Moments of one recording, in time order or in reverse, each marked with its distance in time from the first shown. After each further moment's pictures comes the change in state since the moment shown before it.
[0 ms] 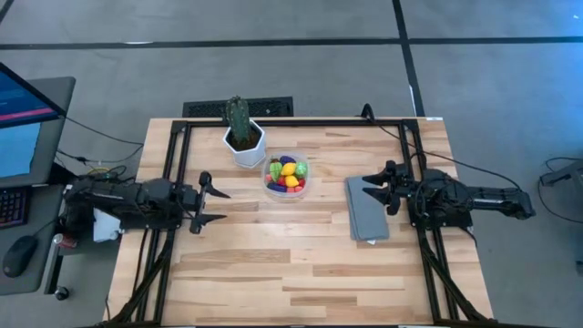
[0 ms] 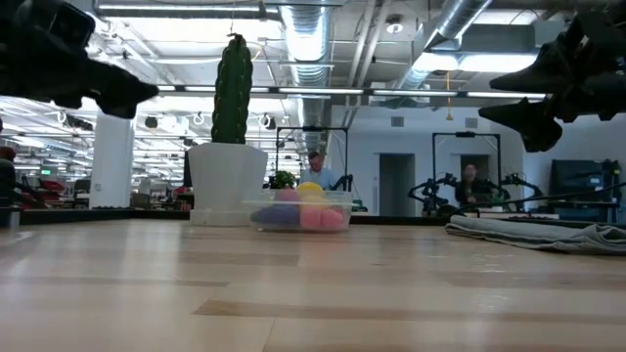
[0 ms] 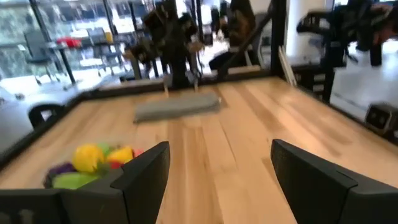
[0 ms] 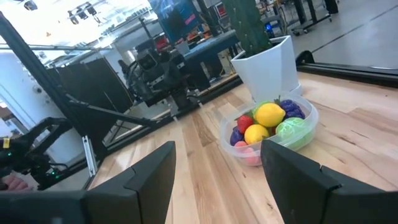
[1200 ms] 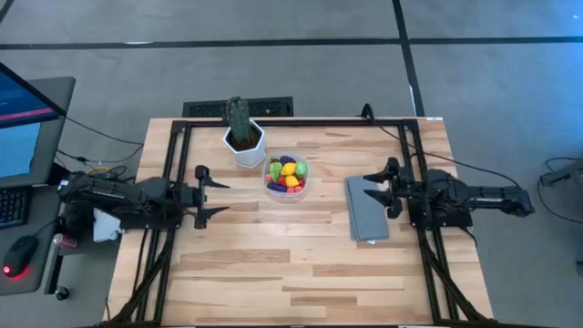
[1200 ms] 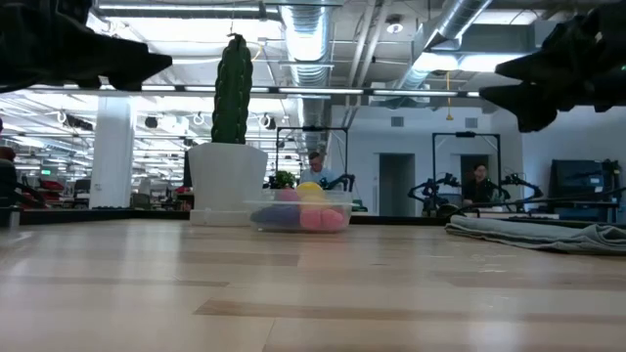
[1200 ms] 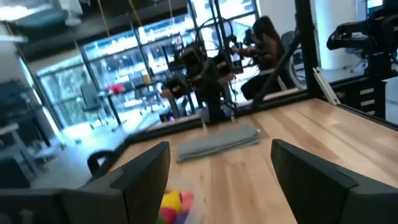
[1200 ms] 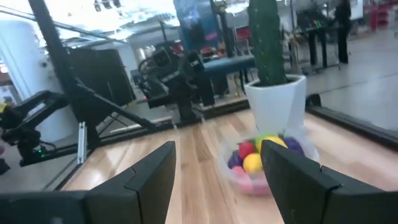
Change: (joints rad) left arm -0.006 0.121 0.000 0.267 -0.116 0.177; right arm 0.034 0.000 -0.002 0.081 -0.003 -0.234
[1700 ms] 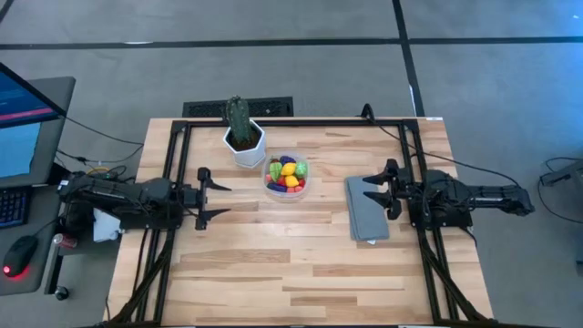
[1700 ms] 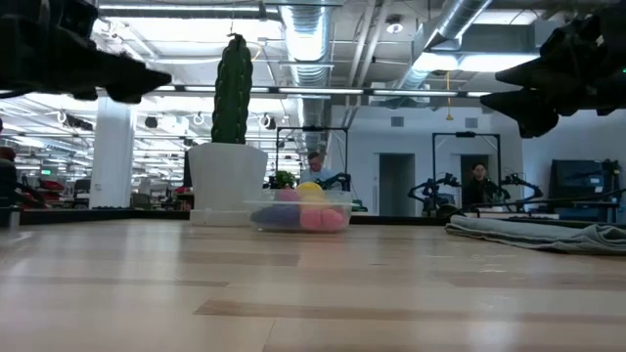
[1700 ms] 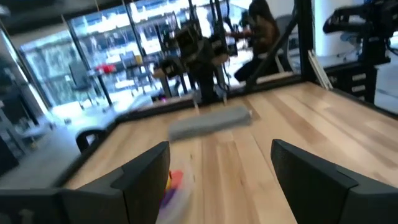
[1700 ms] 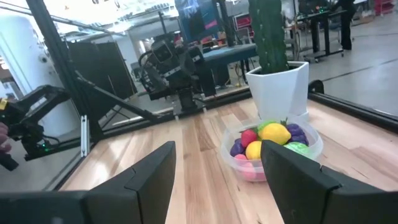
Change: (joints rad) left arm -0.001 0.000 0.000 -0.074 0.005 -0.042; right arm 0.014 0.000 0.000 -0.036 -0.001 0.024
